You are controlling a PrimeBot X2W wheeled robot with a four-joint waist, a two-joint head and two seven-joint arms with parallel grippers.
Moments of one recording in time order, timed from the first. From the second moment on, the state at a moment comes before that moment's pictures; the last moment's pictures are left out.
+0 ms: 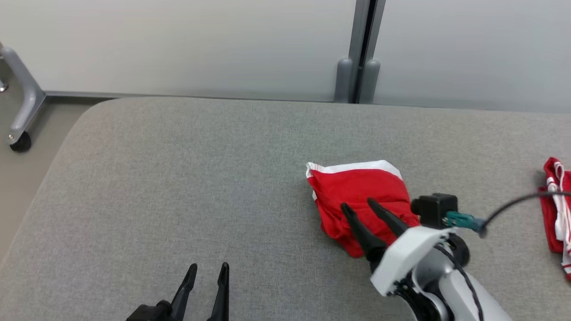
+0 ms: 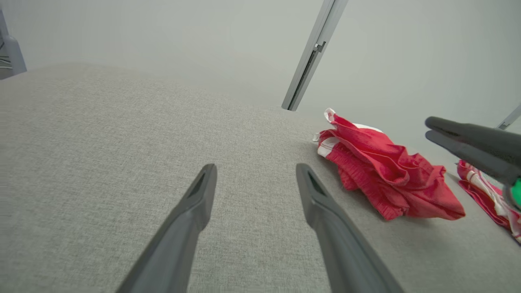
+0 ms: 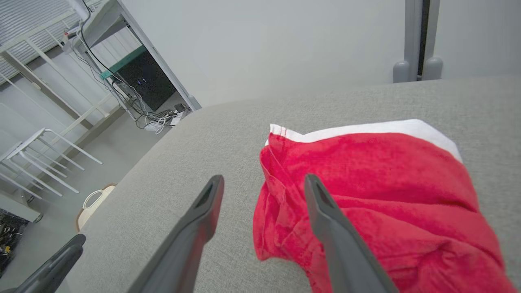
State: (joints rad) left arm 0.11 0.05 -0.29 0.18 -0.43 0.01 -0.26; right arm -0.33 -0.05 0.43 0.34 0.60 0.13 0.11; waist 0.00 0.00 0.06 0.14
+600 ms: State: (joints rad) left arm 0.21 0.05 -0.13 0.11 -0.36 0.00 -0.26; right arm 0.07 -0.25 -0.01 0.30 0.29 0.13 -0.26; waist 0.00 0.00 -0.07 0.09
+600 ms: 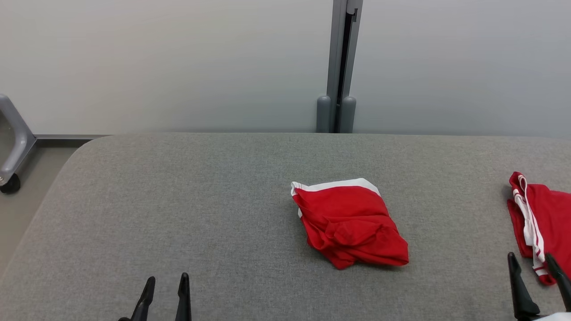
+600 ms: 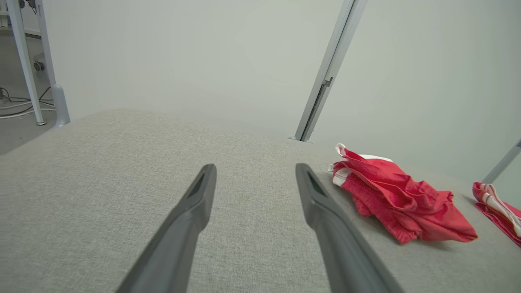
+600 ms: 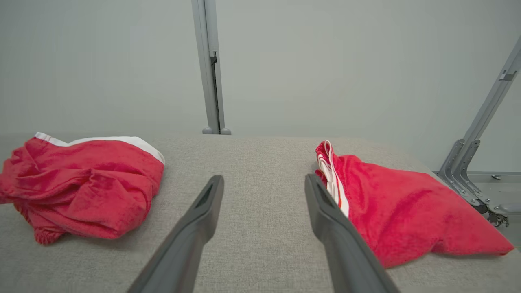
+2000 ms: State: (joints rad) left arm 0.18 0.05 -0.09 0.11 -0.31 -0.04 -0.26; right arm -0.03 -0.21 -0.02 0.23 0.24 0.13 -0.26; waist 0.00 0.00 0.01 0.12
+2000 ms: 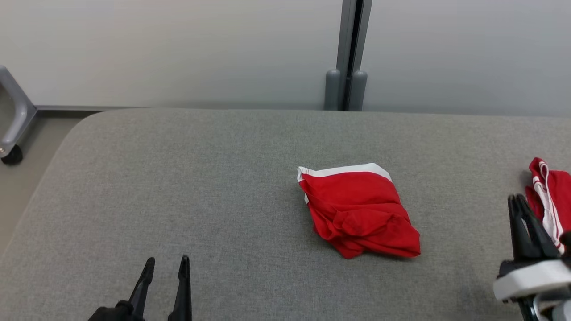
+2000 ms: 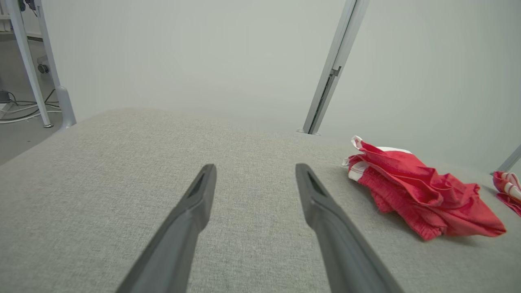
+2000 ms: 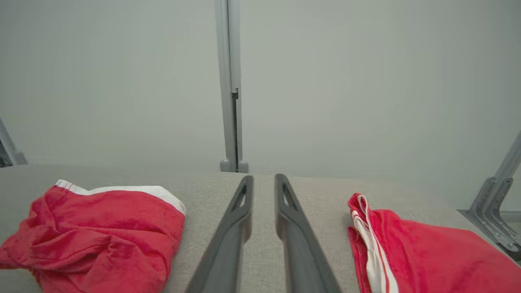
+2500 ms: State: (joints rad) left arm 0.02 0.05 -0.15 0.12 -0.34 -0.04 -0.26; right arm -0.53 -0.28 0.45 0.59 0.30 0.13 -0.23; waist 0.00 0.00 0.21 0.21
